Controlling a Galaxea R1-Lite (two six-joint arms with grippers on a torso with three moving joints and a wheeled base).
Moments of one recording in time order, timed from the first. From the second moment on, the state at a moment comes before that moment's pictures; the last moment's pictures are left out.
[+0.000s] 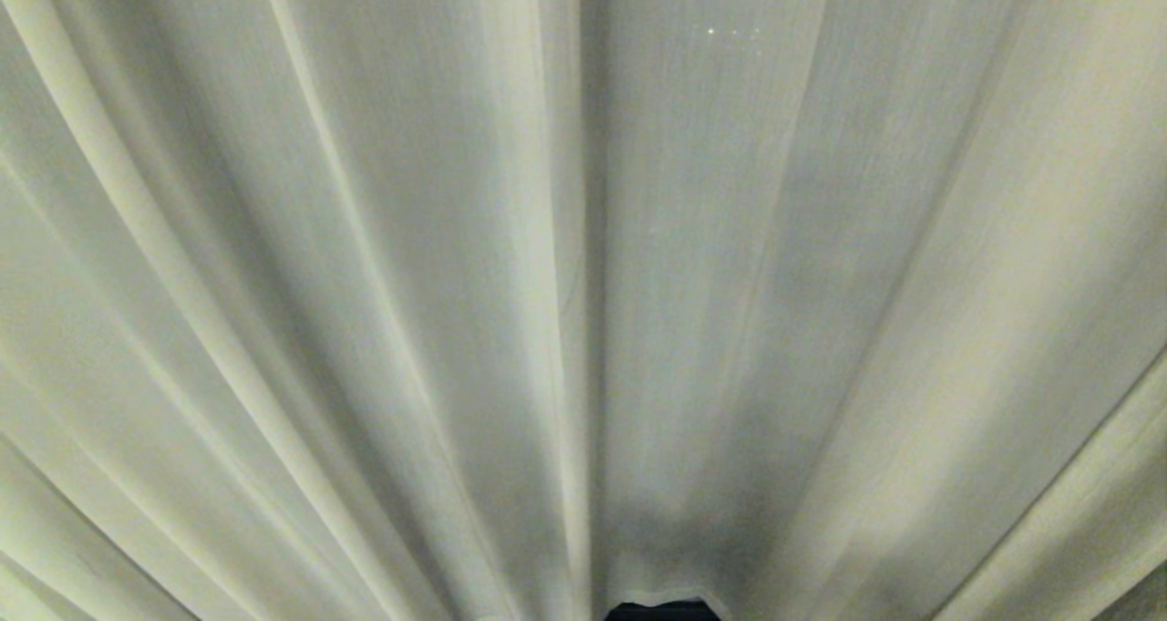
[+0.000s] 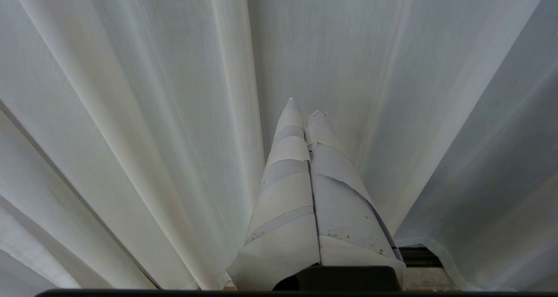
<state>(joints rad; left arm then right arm) 0.00 0.00 -0.01 0.04 0.00 0.00 -0.18 0.82 -1.02 0.08 -0.19 0.09</state>
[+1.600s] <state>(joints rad) 0.00 0.00 -0.01 0.04 0.00 0.00 -0.59 1.35 -1.26 -0.31 0.07 0.04</state>
